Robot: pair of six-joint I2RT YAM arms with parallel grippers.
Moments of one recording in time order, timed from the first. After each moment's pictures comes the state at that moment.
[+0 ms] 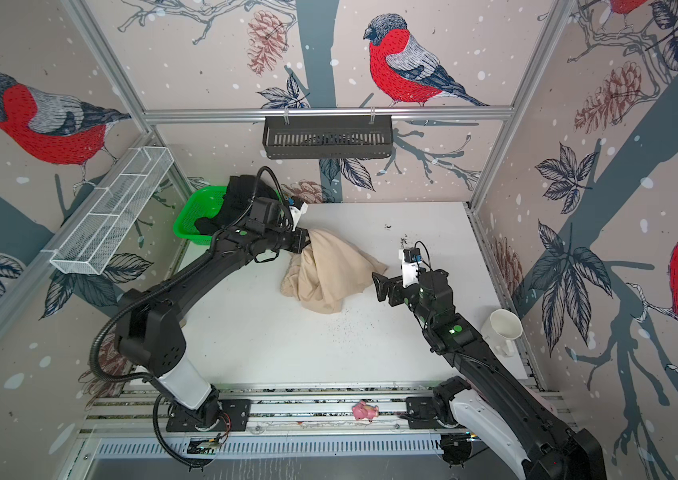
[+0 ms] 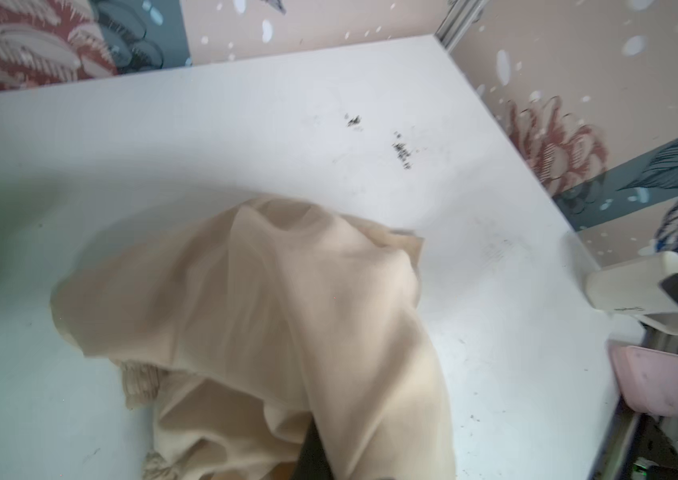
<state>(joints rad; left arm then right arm) -0.43 1.71 1.43 -0.45 0.34 -0.15 0.44 0.83 0.53 -0.03 -0.06 0.22</state>
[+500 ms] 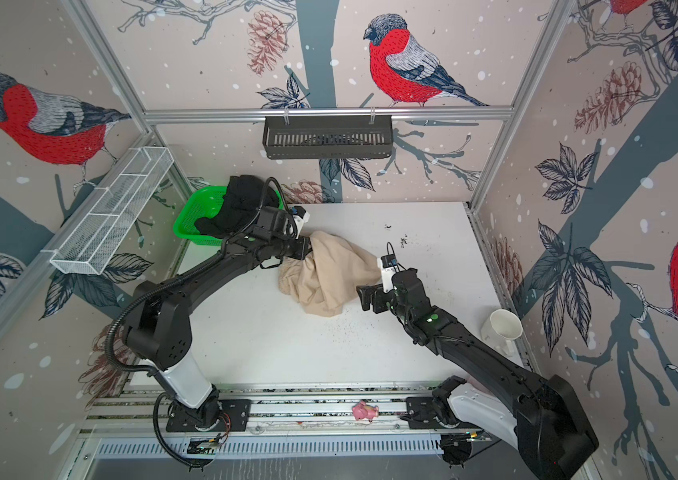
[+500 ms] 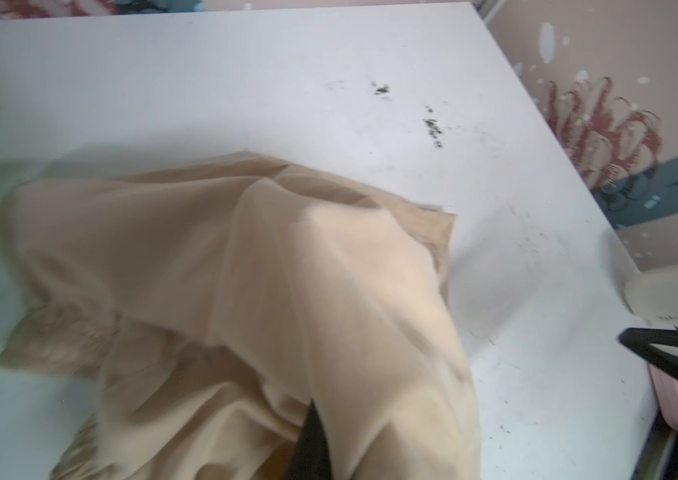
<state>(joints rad) -0.46 1.74 1.37 -0.35 0.37 -0.19 0.61 1.07 0.57 -0.01 -0.05 0.26</state>
